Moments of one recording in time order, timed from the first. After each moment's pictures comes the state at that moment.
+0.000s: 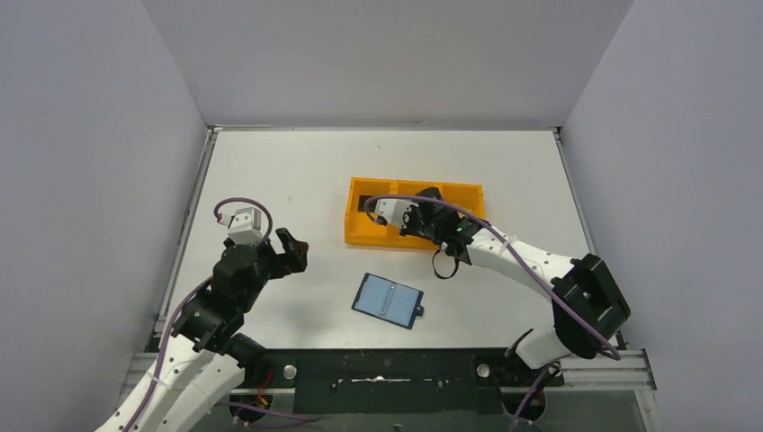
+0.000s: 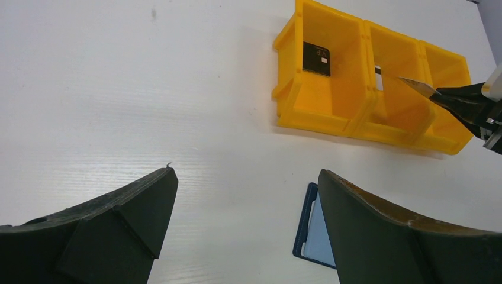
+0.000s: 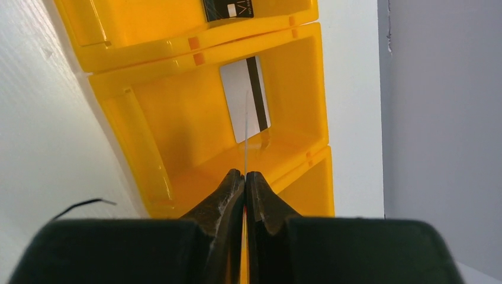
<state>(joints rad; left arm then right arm) -0.53 0.50 0.59 -0.48 -0.31 -0.54 0.71 1.46 0.95 -0.17 0.17 -0.81</state>
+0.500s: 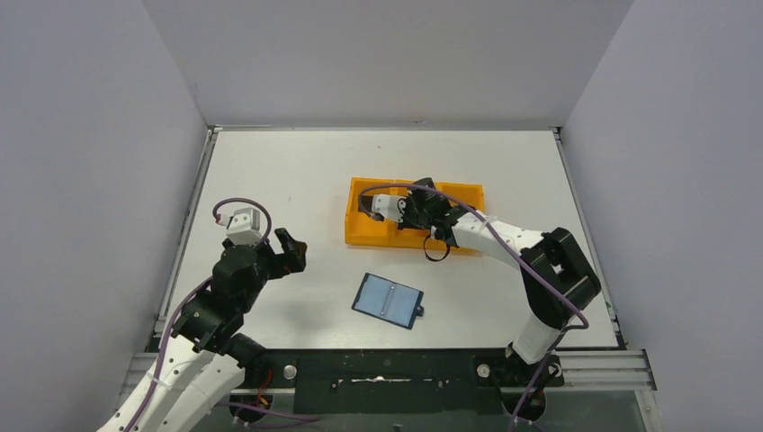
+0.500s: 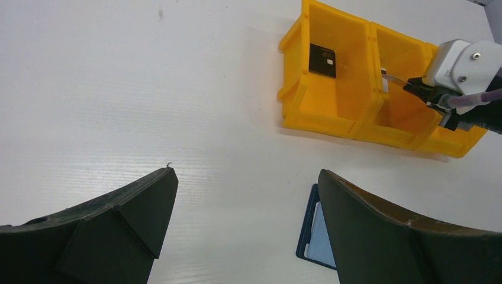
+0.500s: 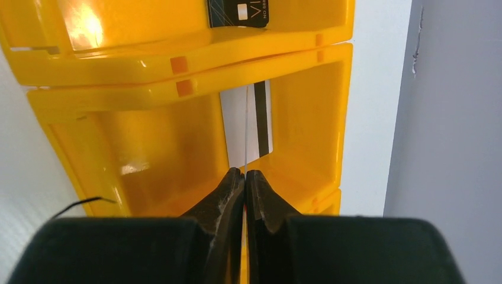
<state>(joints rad) -0.53 0.50 0.59 -0.49 -0.32 -0.54 0.63 1.66 1.05 -0.15 0.07 -0.95</state>
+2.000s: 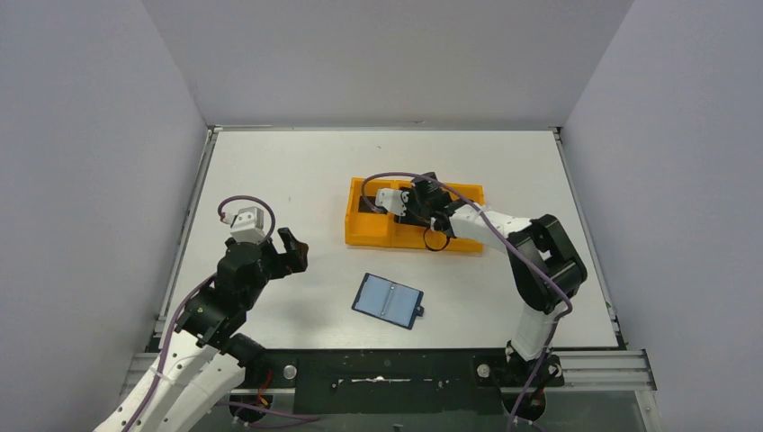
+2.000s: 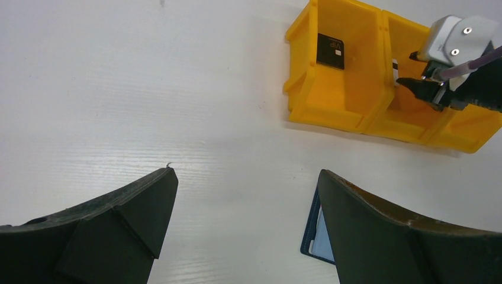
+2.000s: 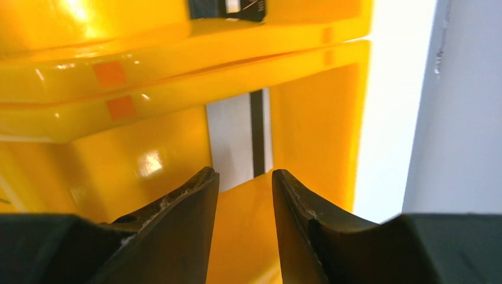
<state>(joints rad) -0.52 0.53 0.59 -0.50 -0.32 -0.54 0.56 1.82 1.11 -0.09 0.01 -1.00</state>
